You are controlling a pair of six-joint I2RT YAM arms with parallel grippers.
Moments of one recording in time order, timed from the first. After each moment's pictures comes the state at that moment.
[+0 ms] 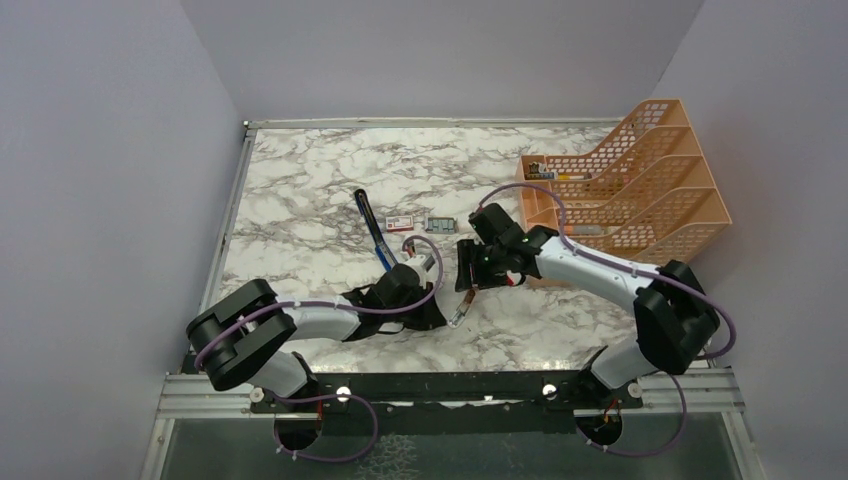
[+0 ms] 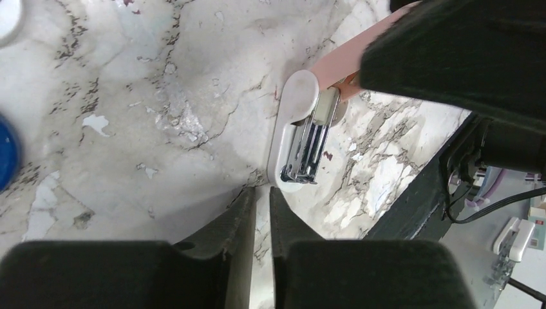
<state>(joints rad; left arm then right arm) -0.92 1.45 0.43 0.35 0.17 -0.78 0.73 1.54 0.99 -0.52 -0.12 0.57</state>
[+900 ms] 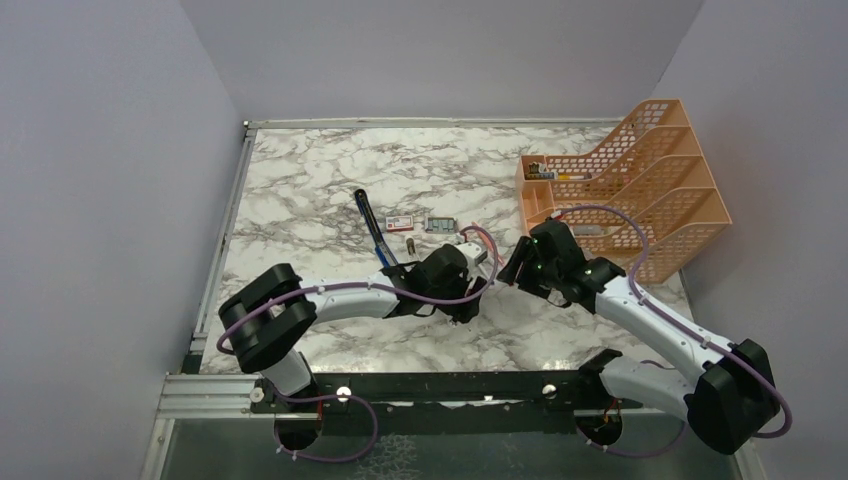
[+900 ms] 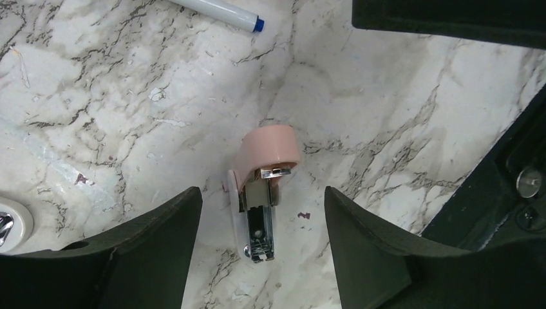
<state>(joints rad) -1.03 1.58 0.83 0.01 0.05 -0.39 0.55 1.07 0.66 -0.49 0.07 0.86</state>
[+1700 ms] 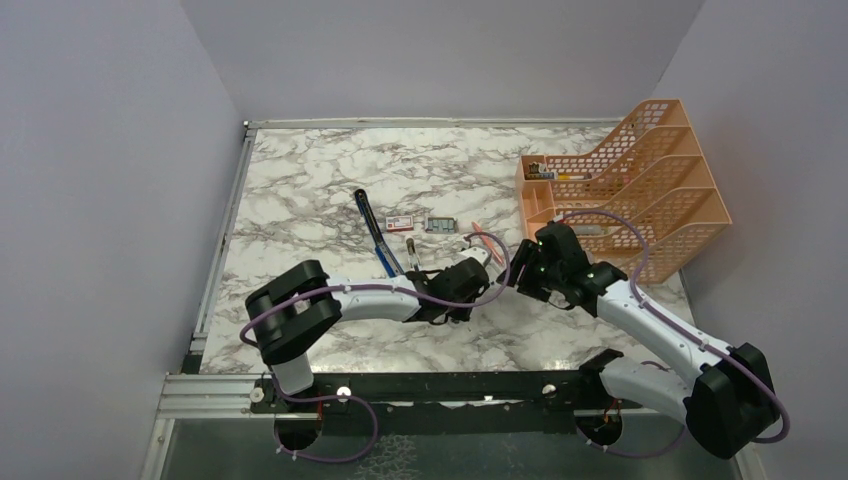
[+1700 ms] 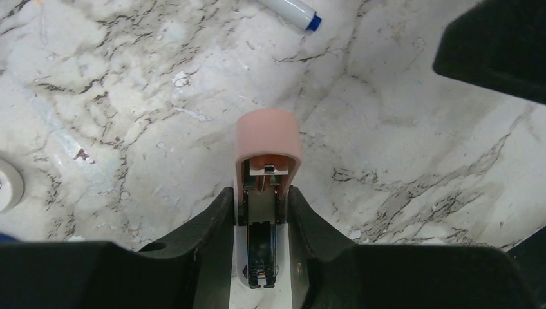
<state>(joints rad) -1.11 1.72 0.94 -0.12 -0.19 -0.51 0.50 1.05 0.61 -0.44 -0.01 0.86</state>
